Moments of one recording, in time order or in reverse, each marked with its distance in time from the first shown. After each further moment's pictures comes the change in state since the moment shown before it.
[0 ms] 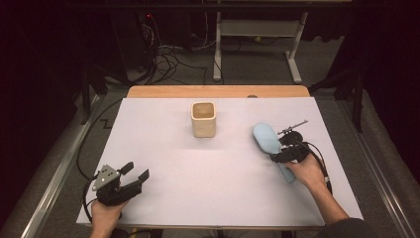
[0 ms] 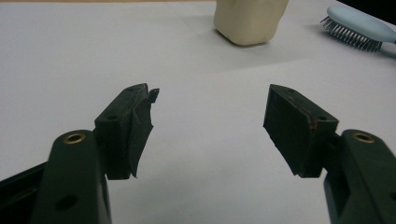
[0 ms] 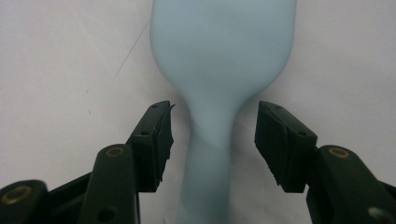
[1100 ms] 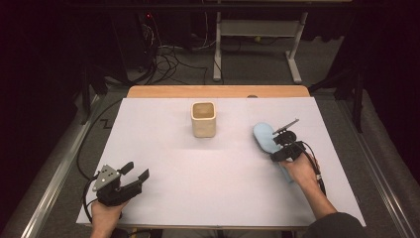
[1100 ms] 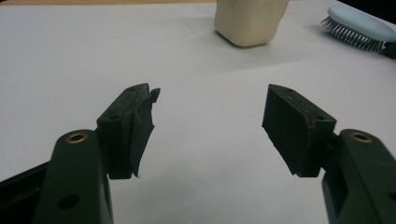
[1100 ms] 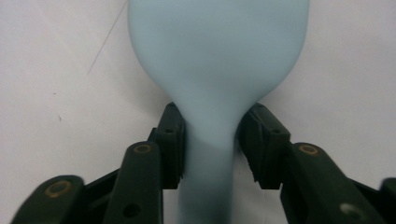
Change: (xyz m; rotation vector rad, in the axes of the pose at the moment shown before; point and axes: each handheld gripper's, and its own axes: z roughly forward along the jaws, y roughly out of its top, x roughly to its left) left arm -0.002 0.001 -0.001 -0.013 0.006 0.003; right arm 0.004 0.010 0.016 0.096 -0.063 0.014
